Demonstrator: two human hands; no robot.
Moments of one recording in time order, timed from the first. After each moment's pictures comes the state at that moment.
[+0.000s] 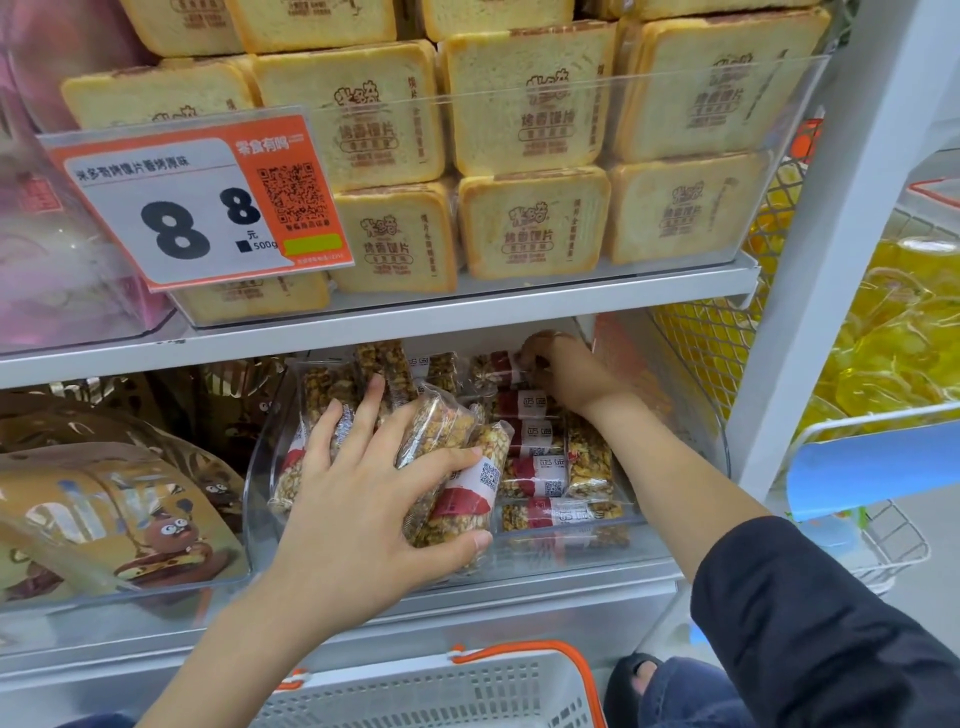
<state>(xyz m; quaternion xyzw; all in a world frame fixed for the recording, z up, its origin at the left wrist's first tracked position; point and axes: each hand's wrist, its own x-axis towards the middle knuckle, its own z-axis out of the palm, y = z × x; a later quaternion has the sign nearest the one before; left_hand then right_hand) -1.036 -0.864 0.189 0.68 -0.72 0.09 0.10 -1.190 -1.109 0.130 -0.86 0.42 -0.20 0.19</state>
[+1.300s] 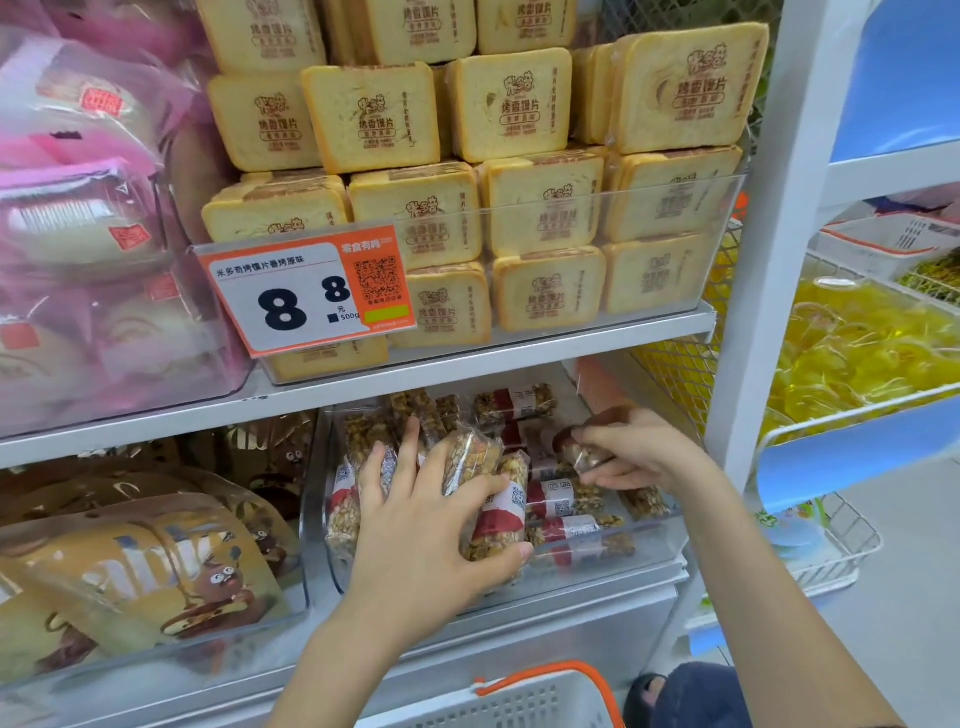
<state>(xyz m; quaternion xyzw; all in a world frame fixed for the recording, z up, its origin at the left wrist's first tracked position) -1.039 -0.864 0.189 0.68 -0.72 0.08 0.14 -1.243 -1.015 0.186 -0.51 0.63 -0.20 0.55</state>
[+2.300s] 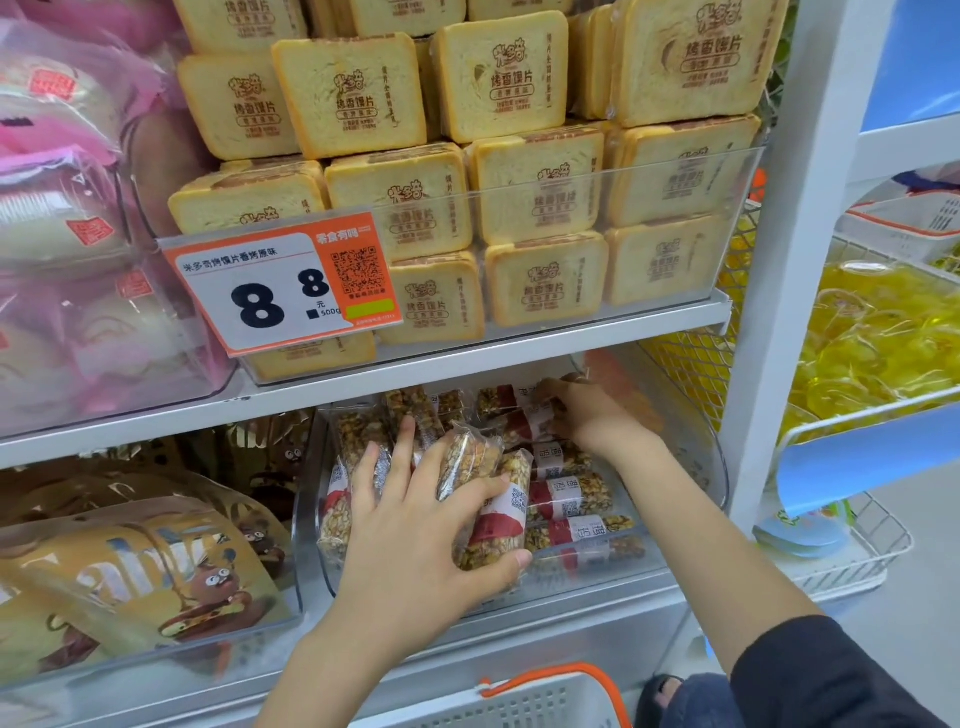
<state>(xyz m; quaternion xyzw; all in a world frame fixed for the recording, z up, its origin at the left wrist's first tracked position) -1.038 -0.864 0.189 0.68 -0.72 0.08 0.11 -1.203 -1.071 0.147 -0.82 0.51 -0.13 0.22</state>
